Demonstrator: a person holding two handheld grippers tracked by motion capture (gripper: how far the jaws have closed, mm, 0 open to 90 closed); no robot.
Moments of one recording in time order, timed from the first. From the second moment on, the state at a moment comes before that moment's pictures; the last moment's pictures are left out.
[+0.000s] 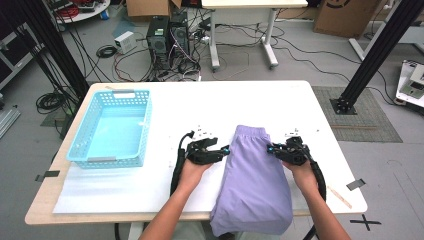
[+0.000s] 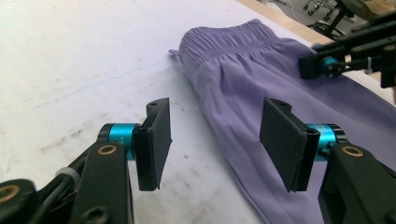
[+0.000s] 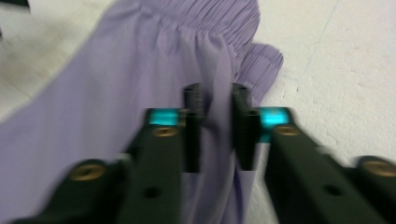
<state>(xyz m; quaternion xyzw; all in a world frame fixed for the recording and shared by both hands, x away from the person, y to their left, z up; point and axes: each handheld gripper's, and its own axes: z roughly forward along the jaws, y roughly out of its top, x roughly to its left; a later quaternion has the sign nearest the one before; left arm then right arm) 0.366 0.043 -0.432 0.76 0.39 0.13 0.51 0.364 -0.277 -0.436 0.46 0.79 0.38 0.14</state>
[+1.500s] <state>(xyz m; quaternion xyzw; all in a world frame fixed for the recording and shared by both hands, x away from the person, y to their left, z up) 0.401 0.024 -0.425 0.77 0.41 0.13 0.48 0.406 -0.243 -0.419 0.45 0.79 0.38 0.16</state>
